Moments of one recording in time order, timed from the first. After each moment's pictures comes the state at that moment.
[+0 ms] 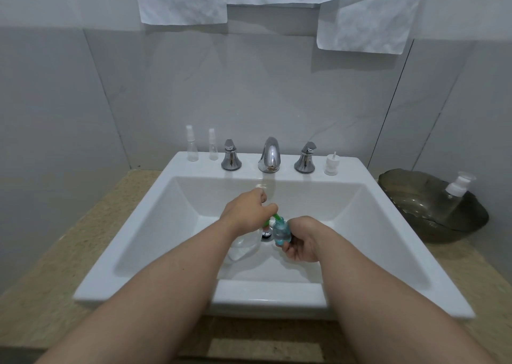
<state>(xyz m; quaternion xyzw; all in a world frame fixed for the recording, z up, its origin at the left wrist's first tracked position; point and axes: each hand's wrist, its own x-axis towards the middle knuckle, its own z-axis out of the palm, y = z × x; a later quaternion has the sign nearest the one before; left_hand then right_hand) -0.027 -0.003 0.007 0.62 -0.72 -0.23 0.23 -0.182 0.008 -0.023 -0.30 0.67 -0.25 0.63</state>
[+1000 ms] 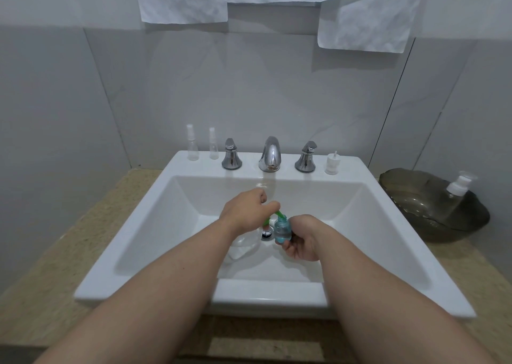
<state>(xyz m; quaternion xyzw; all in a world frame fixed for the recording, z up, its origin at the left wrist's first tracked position) -0.025 -0.003 0.006 0.61 -0.72 -0.23 0.24 -0.181 0.011 -0.017 -0.30 0.66 -0.26 0.64</state>
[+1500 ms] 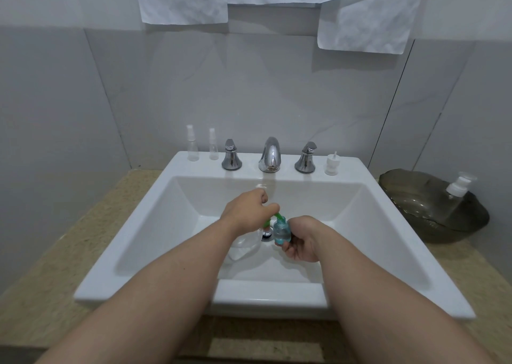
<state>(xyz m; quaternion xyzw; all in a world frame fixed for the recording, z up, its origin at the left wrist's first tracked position) -0.026 -0.004 0.005 0.61 -0.72 -0.23 0.24 -0.182 0.008 -0.023 -0.30 0.66 -0.25 0.64</state>
